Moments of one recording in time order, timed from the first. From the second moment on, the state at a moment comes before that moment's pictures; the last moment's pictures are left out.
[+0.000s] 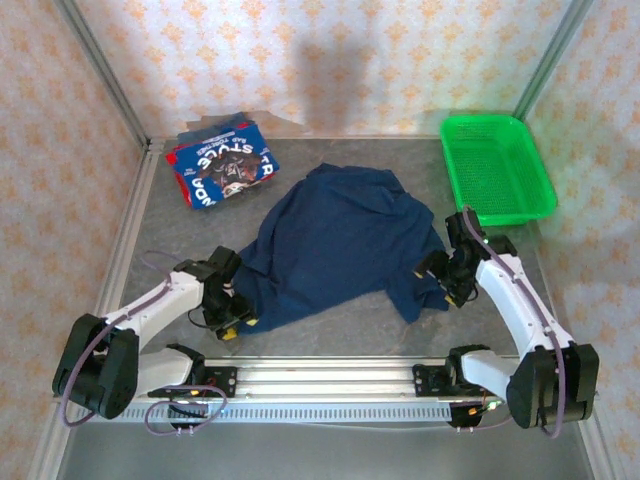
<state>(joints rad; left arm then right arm) -0.31 1.20 0.55 -0.93 0.29 -0.87 0.10 1.12 0.84 -1.10 -0.14 0.81</state>
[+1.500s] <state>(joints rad) -0.32 1.31 0.69 -0.78 0.26 -0.85 -0.09 1.23 0.56 -0.87 -0.14 0.91</state>
